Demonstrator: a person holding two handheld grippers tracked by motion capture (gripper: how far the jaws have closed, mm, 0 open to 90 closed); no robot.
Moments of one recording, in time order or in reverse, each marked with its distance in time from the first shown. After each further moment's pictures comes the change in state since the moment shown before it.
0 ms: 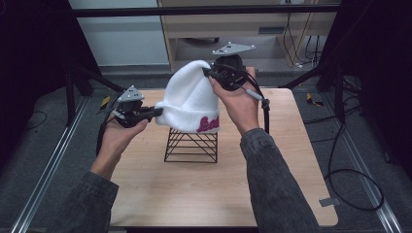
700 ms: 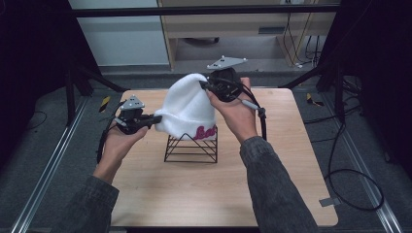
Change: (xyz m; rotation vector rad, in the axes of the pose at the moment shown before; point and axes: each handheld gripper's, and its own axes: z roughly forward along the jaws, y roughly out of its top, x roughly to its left) left arm 0.006 -0.032 0.015 0.027 -0.004 -0.021; right arm 0.011 -0.025 0.009 0.055 0.037 -0.045
